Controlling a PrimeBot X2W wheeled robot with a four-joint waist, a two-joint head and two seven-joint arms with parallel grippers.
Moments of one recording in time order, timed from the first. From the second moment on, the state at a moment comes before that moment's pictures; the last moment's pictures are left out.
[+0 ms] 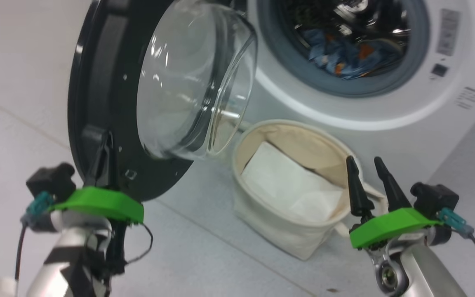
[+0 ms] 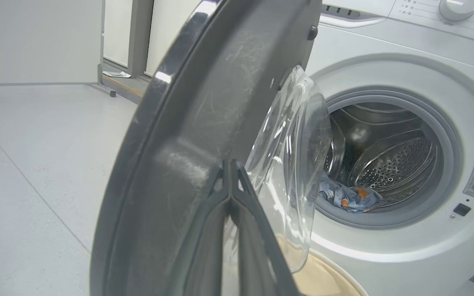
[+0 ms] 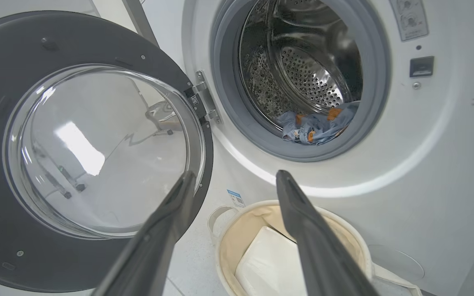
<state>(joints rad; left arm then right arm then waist) -0.40 0.21 -0.27 0.27 -0.58 0.20 -0.17 -0.27 -0.10 0.21 0.34 0.48 0.13 -0.25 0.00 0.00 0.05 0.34</state>
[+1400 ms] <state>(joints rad) -0.81 0.12 -0.06 0.92 -0.53 0.00 -0.25 -0.38 -0.17 0.22 0.36 0.43 0.13 -0.25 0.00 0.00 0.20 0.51</state>
